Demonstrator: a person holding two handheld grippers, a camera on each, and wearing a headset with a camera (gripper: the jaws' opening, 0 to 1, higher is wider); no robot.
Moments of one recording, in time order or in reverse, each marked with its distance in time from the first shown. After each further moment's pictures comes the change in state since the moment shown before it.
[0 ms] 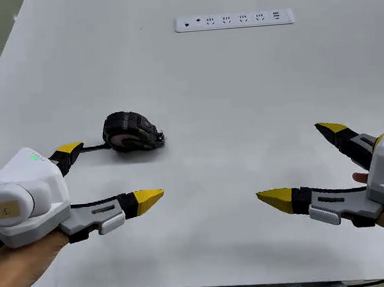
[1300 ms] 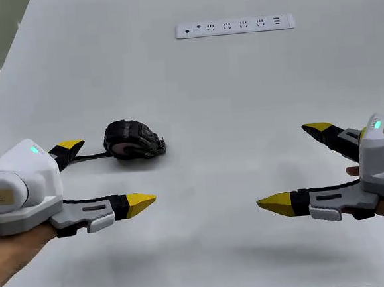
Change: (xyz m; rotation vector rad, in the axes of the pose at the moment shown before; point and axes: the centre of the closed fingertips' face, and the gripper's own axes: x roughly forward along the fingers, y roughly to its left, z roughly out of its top) left arm 0.008 0.015 0.005 0.095 0.074 -0.077; right arm 0.021 -0.003 -0.004 -0.065 0.068 0.135
